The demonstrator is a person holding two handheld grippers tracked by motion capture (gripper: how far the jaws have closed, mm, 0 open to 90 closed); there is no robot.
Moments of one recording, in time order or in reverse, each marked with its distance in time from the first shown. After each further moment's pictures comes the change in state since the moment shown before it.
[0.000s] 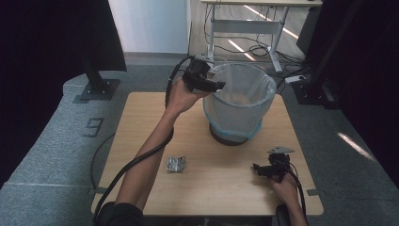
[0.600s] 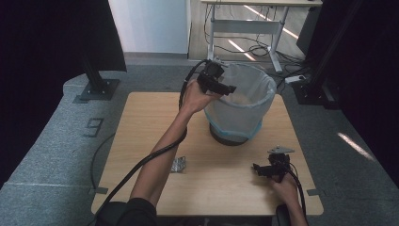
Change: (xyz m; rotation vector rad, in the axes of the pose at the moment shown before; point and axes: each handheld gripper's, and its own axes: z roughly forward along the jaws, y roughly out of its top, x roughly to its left) left arm -0.006 0.003 0.053 0.067 -0.008 -0.009; right arm 0.000 0.000 0.000 0.000 0.000 -0.001
